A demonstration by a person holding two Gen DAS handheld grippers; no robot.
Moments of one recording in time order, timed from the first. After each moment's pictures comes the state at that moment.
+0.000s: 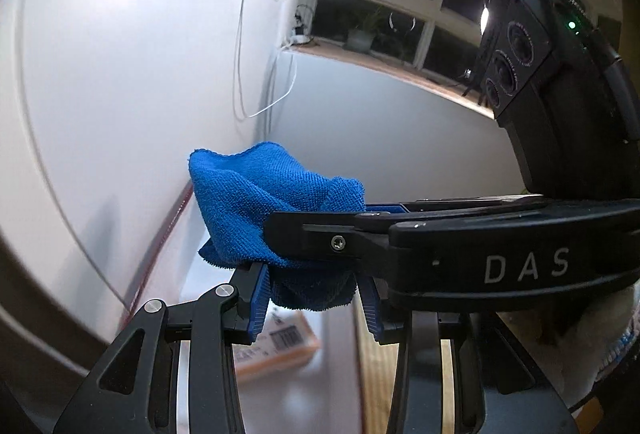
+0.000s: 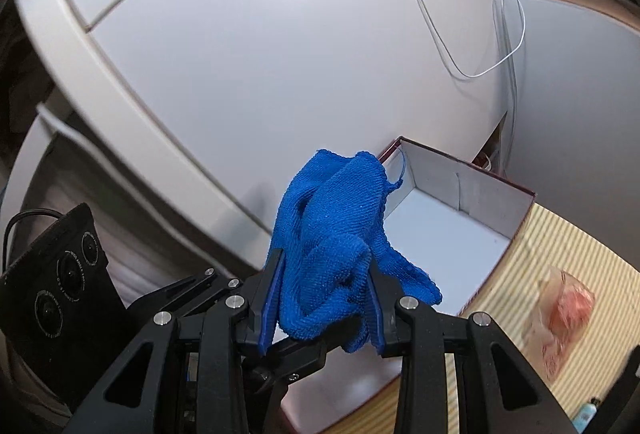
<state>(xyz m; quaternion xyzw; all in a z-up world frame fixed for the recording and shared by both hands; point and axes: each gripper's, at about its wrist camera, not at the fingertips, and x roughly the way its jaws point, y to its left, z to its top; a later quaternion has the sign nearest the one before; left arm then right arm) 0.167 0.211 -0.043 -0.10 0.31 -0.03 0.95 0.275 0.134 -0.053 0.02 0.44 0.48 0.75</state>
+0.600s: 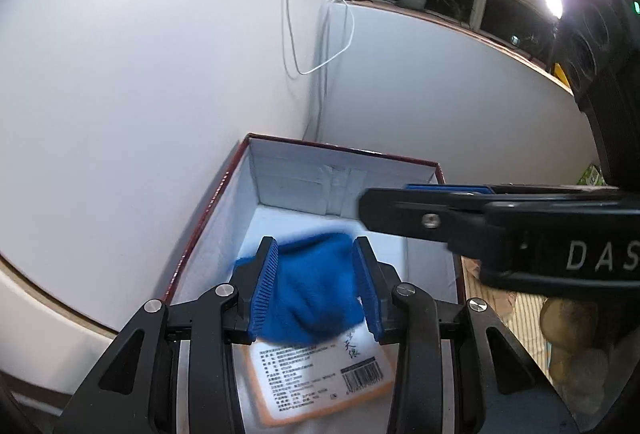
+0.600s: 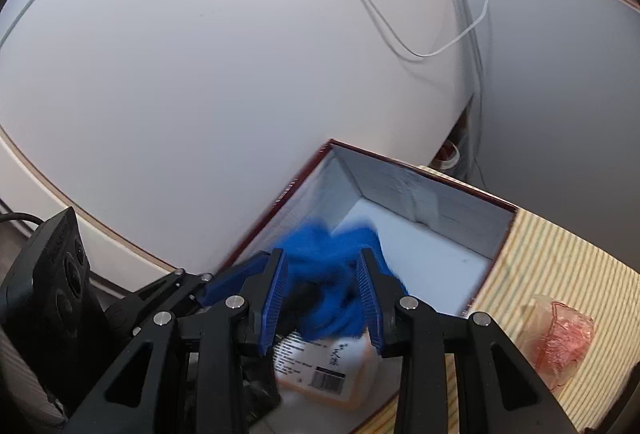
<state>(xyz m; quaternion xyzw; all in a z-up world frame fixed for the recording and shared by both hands) 0.227 0.236 -0.087 -0.07 0.37 0.06 0.93 0.338 0.147 -0.100 0.03 0.47 0.42 0.77</state>
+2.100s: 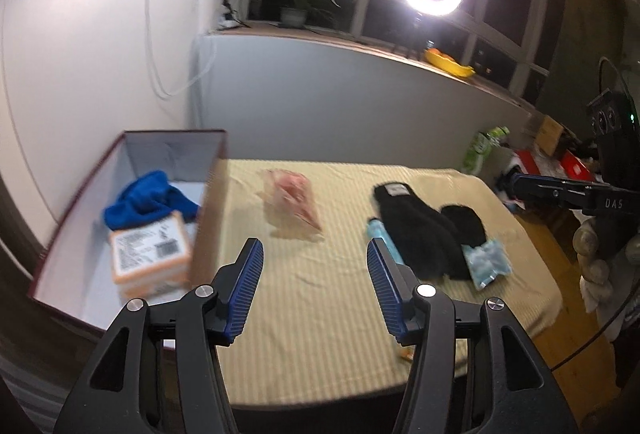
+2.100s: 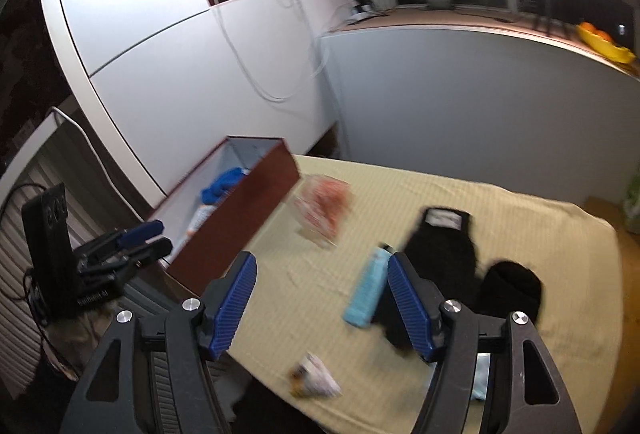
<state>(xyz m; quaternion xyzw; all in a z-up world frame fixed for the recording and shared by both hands) 0.084 0.087 -0.049 -0.05 0.32 -0.11 0.94 0.173 -0.186 -0.045 0.03 0.40 0.30 0.87</state>
